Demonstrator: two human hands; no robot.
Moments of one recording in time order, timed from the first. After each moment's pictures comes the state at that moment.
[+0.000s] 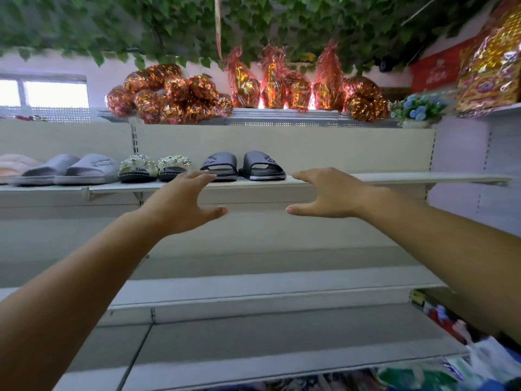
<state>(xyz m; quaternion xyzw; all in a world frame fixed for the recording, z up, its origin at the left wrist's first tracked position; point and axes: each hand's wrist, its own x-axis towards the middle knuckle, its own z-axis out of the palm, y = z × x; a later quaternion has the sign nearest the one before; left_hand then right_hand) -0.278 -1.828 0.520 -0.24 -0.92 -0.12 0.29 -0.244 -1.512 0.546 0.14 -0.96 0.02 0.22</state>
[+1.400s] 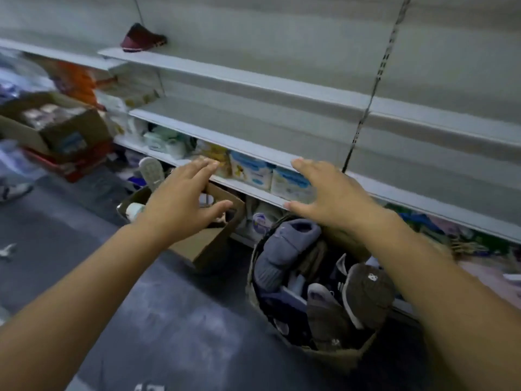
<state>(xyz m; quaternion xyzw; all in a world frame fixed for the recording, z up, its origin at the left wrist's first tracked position) 0.045 -2.309 0.243 0.06 -0.98 -0.11 0.14 -0.084 -2.046 0.262 0.38 -0.92 0.11 0.01</state>
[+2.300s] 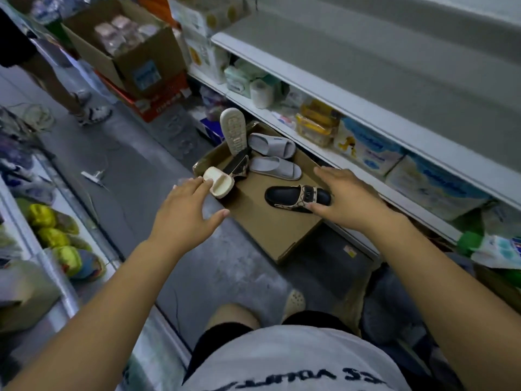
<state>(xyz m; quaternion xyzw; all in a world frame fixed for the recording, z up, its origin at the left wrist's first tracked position) 0.007 -2.625 0.107 0.29 -0.95 -0.11 -0.03 -0.225 -2.397 0.097 0.43 -0.88 0.13 -0.18</state>
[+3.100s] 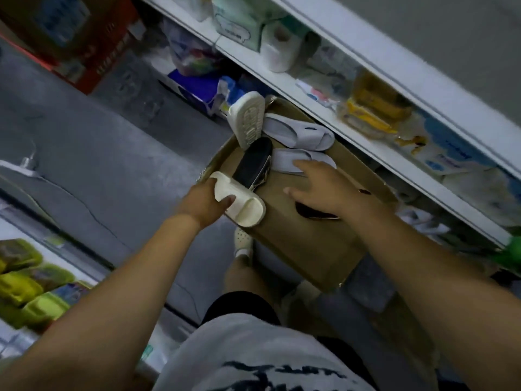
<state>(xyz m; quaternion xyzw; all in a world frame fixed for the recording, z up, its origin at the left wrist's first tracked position) -0.162 -2.971 -0.097 0.32 -0.85 -0.30 -0.29 -0.329 -2.745 -0.035 0.28 -0.87 0.12 -0.39</state>
